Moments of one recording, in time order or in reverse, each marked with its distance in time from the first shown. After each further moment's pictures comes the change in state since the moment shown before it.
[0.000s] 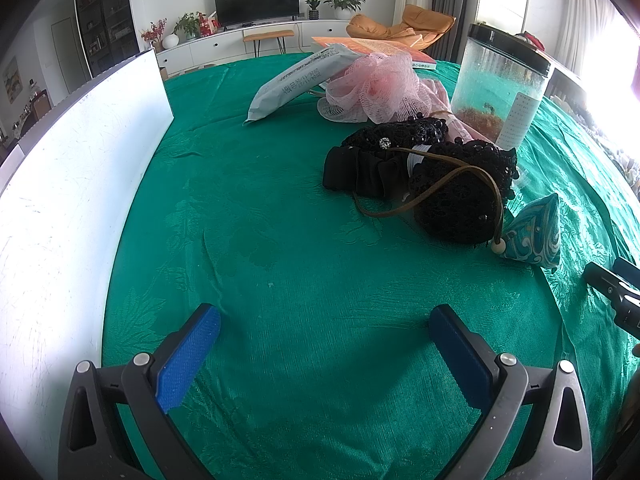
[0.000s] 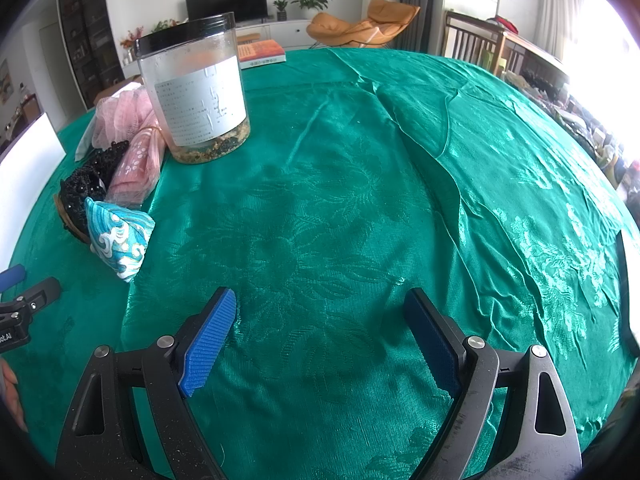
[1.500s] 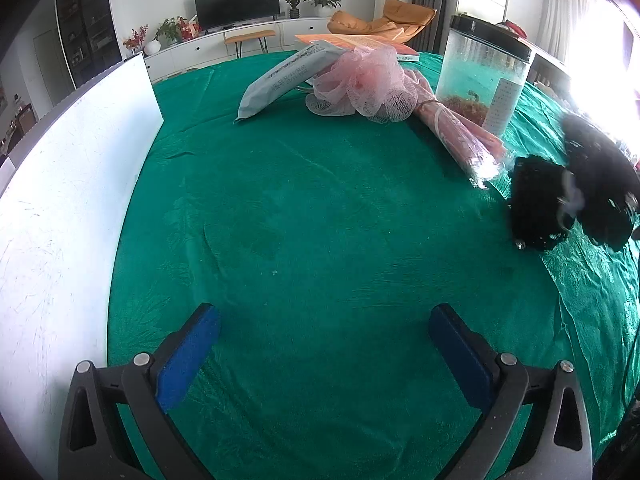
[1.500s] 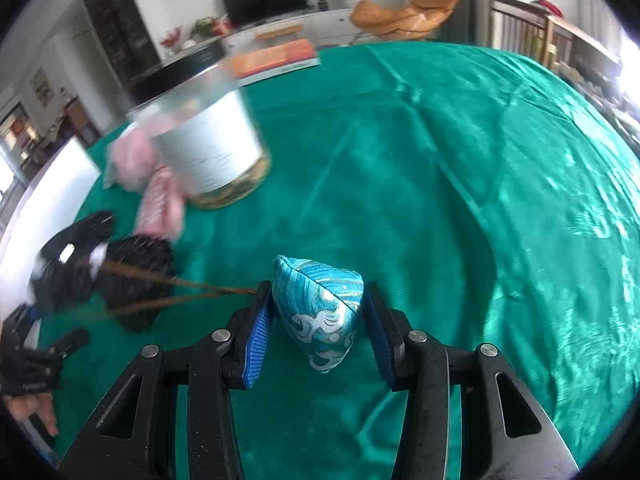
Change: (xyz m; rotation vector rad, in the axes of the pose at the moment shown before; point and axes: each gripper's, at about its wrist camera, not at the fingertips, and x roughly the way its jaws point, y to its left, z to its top) left arm -0.004 0.004 -0.003 0.060 0.010 -0.038; right arm 0.040 -0.050 0.074 0.054 0.051 0.174
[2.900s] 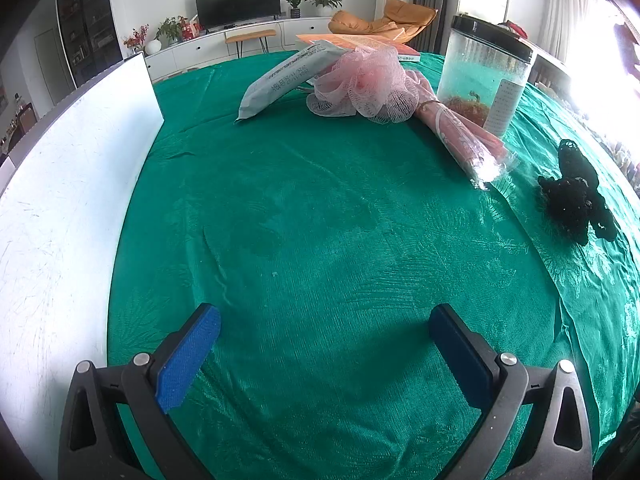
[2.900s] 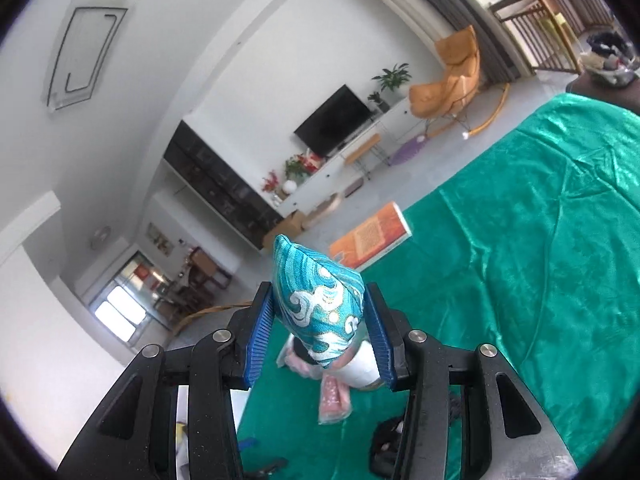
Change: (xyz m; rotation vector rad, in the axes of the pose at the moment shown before) left arm 0.002 0.000 0.002 -0.001 0.000 0.001; right arm -0.120 -0.055 0.085 0.260 -0.411 0.555
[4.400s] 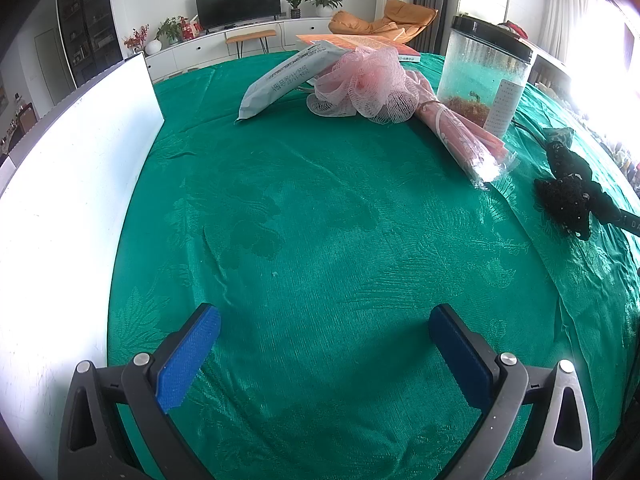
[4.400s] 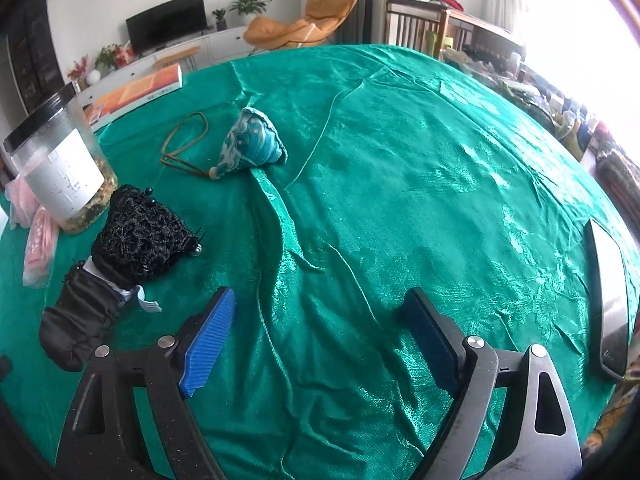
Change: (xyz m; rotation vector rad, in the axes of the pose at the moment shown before) left arm 0.002 0.000 0.000 -0.001 -0.001 -0.001; right arm 0.012 -0.060 -0.139 -0.246 0.283 -0.835
